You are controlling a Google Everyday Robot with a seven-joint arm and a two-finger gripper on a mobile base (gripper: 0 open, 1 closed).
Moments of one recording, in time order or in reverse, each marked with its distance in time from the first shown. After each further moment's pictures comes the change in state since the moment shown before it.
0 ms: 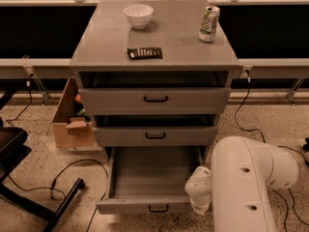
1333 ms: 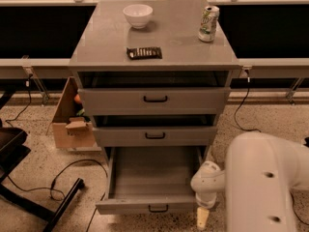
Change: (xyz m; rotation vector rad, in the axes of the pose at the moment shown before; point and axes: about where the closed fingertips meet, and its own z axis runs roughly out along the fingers) arm 0.017 -0.012 -0.048 0.039 -0.032 -0.033
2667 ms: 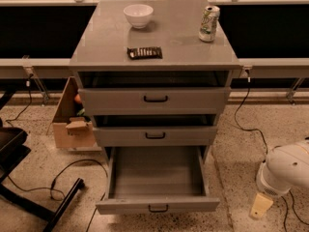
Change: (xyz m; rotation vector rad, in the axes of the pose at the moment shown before) arm 0.179 -0.010 -0.270 0.158 -0.163 0.102
